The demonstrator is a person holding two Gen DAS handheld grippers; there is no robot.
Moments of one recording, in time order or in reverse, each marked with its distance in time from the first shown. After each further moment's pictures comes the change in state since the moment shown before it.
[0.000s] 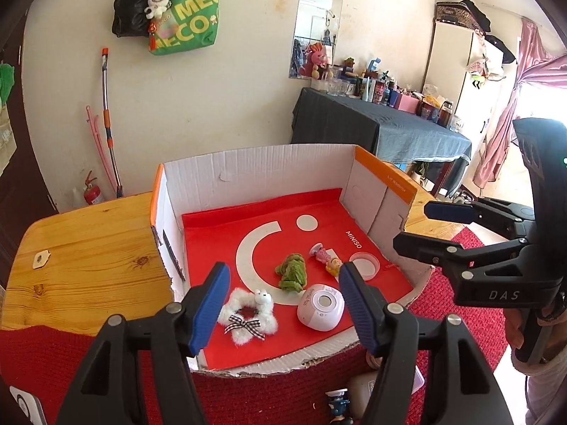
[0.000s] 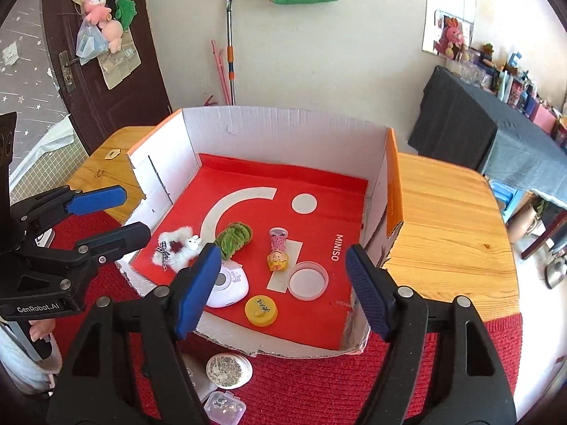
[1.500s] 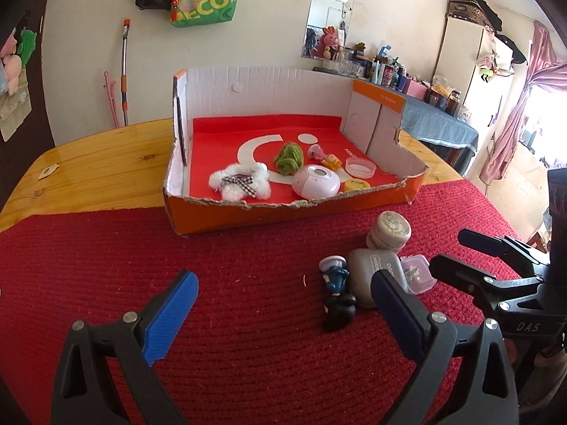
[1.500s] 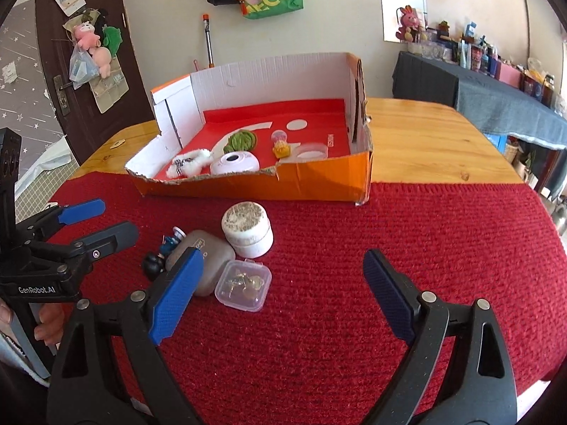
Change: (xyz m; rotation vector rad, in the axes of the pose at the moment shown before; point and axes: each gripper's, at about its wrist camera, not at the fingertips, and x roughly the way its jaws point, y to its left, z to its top) left arm -0.008 -0.017 -0.124 -0.062 0.062 0.017; right arm -0.020 0.020 -0.152 0.174 -0.069 0.001
